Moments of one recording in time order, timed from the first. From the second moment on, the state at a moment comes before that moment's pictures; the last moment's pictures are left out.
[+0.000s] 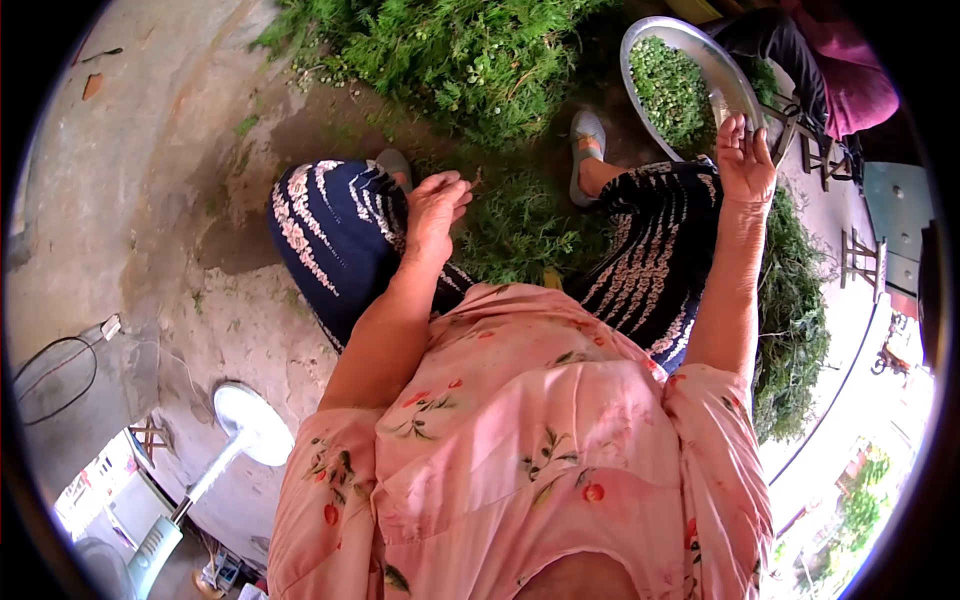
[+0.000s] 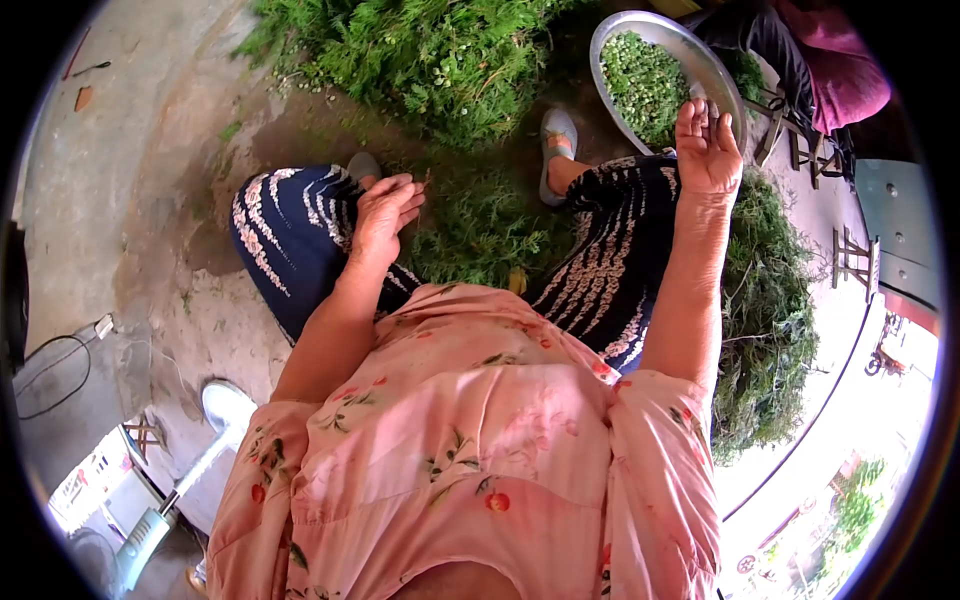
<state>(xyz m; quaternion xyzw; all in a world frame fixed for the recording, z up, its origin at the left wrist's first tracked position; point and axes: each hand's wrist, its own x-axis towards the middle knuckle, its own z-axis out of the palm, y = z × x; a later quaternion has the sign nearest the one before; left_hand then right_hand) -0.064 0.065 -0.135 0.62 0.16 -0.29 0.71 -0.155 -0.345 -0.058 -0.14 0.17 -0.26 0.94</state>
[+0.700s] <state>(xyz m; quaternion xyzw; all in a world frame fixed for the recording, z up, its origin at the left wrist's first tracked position) -0.052 0.090 -0.038 0.84 -0.32 -0.05 0.44 -0.161 -0.327 -0.034 -0.30 0.08 -0.22 0.92</state>
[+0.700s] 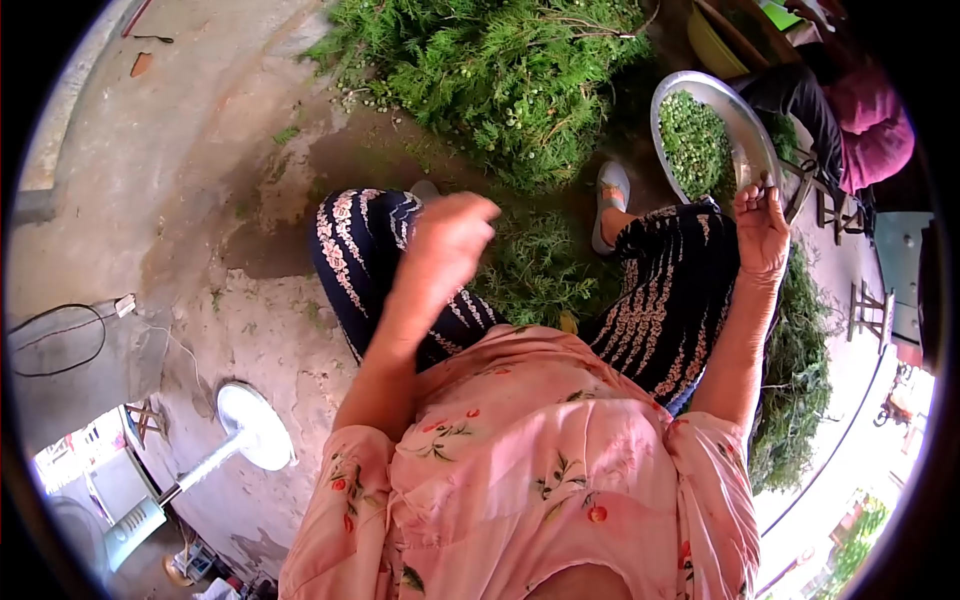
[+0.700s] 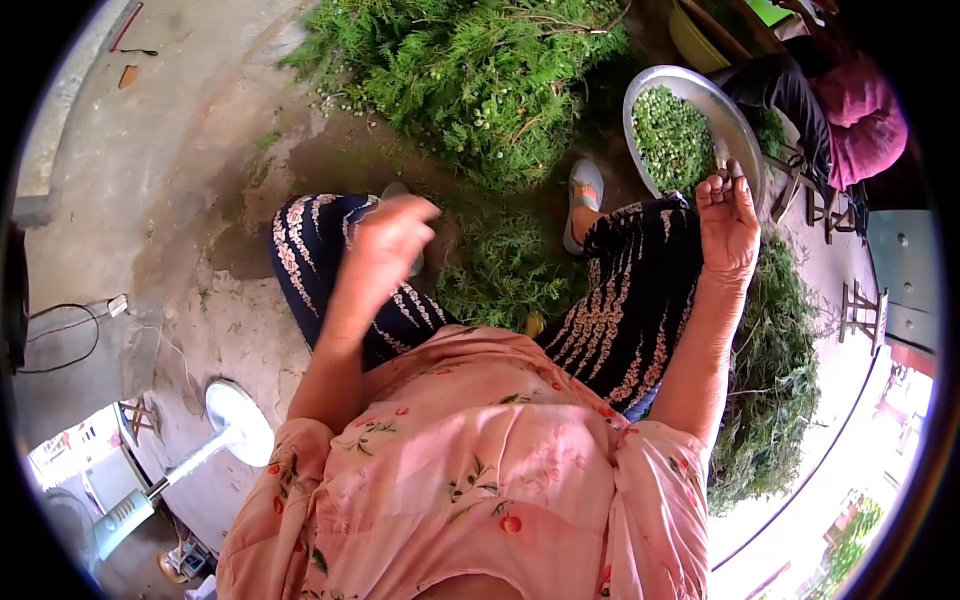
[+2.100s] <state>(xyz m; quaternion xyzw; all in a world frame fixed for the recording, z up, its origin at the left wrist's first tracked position) -0.078 0.205 -0.031 0.88 0.01 0.19 0.44 -0.134 -0.299 -0.030 -0.31 0.05 -0.21 0.93</state>
